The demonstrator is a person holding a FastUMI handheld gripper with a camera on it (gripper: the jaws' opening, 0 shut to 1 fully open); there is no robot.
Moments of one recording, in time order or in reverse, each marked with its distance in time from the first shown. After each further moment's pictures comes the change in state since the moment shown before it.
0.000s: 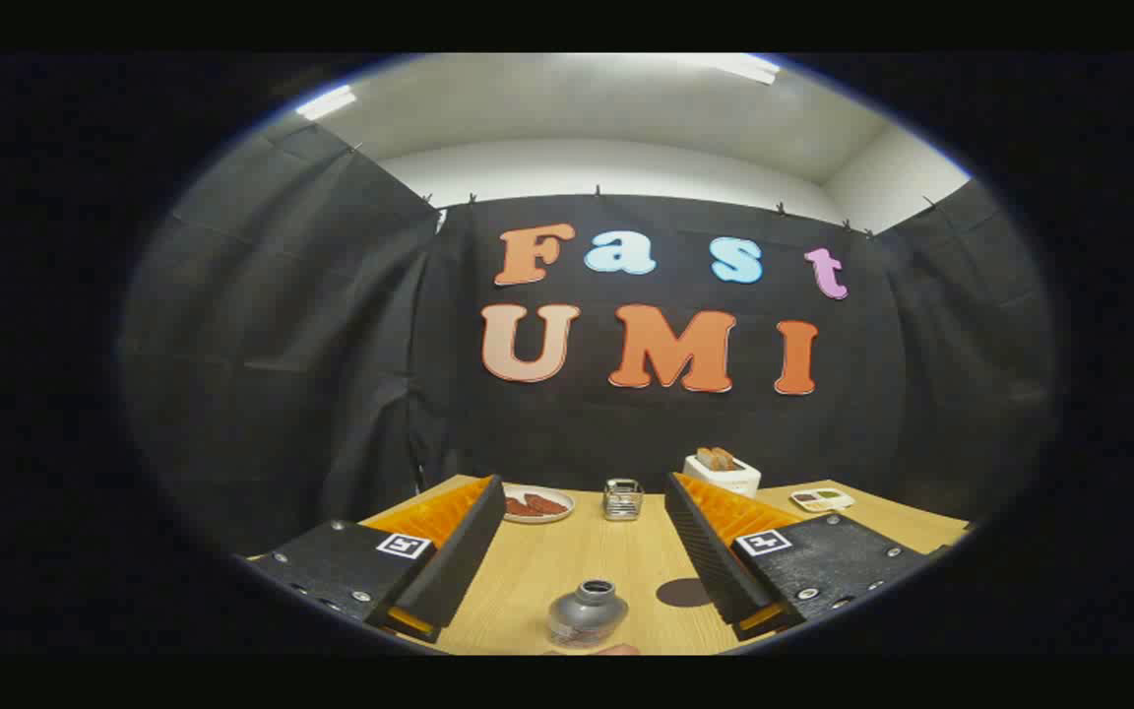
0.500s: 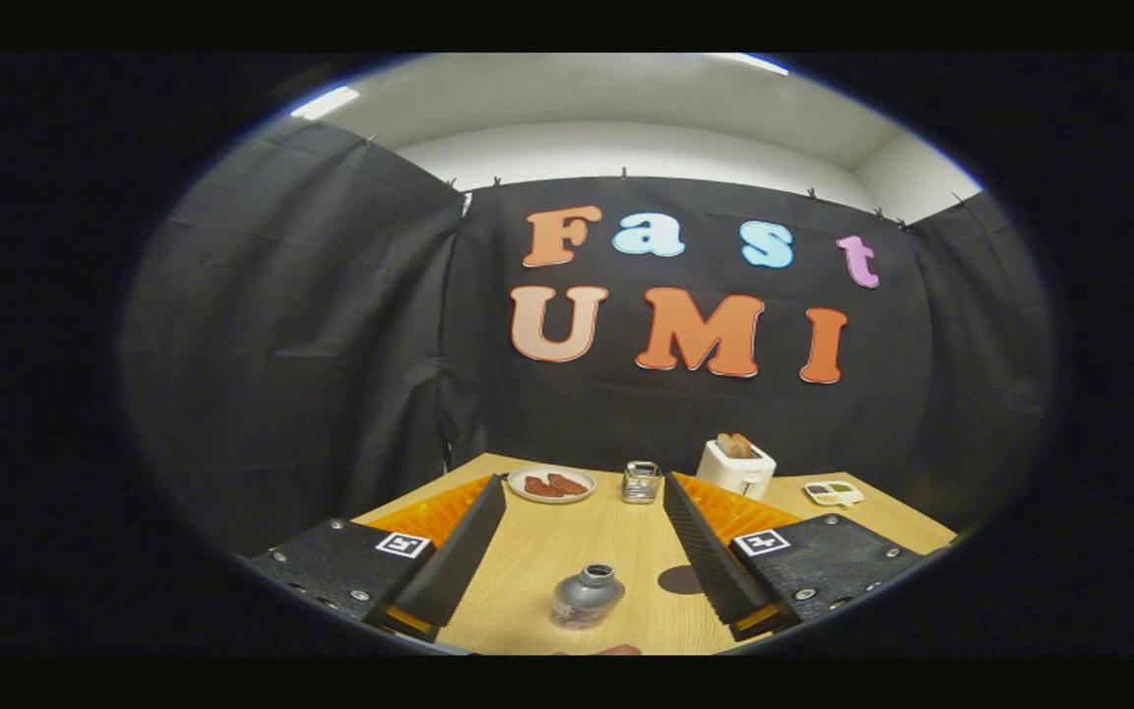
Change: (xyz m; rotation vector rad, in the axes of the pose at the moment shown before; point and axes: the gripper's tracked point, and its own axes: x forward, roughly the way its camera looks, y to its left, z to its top) arm -0.028 0.009 0.018 0.028 0.059 0.135
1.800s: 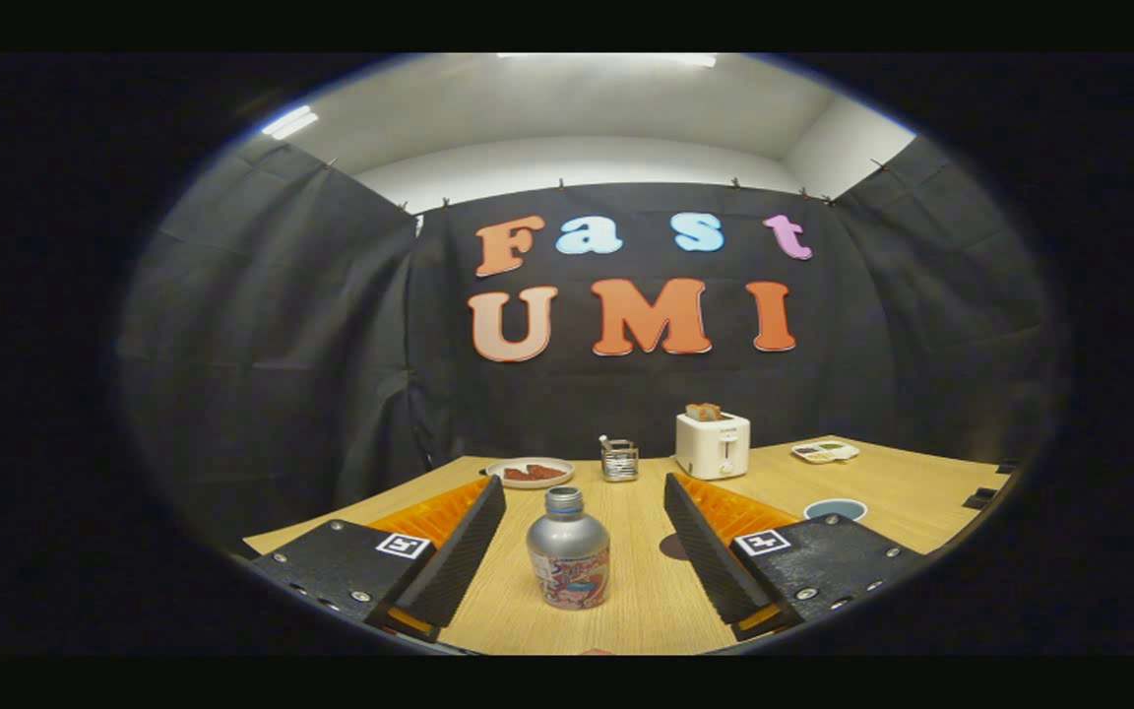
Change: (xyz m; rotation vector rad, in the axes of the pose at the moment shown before) arm -0.020 -0.019 -0.126 0.084 -0.030 -0.113
